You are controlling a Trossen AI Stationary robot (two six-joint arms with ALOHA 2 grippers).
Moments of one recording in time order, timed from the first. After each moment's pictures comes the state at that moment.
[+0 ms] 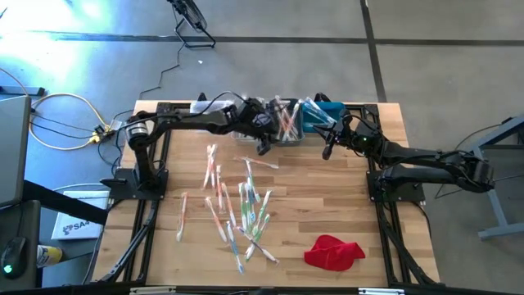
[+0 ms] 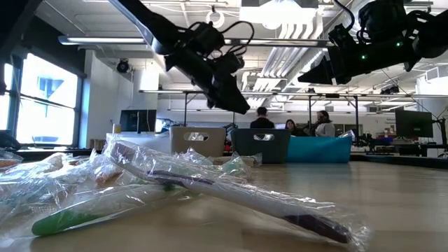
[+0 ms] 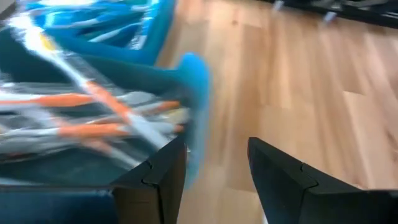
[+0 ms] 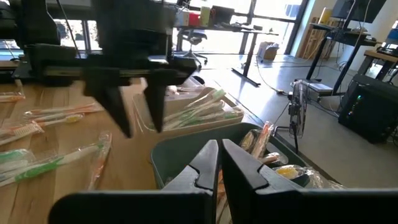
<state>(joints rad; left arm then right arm) 0.41 1.82 1.26 -0.03 0.27 0.07 -0.50 0.90 0.30 0.47 0.00 -0.13</state>
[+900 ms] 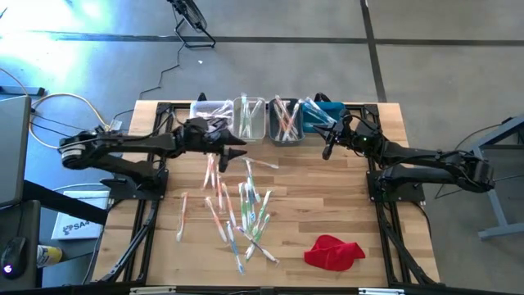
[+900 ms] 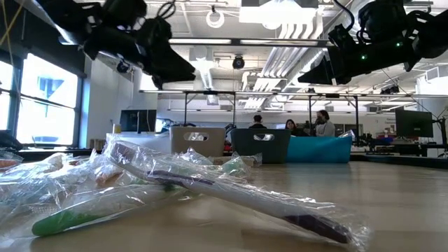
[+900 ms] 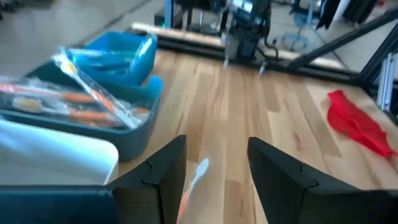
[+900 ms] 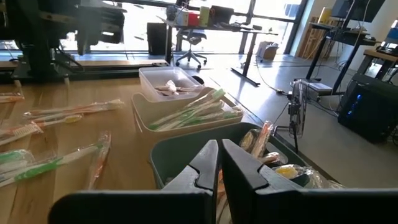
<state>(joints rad) 0.34 1.18 0.57 0.36 0.25 -0.06 -0.50 0.90 0.30 0.48 0.00 -0.13</state>
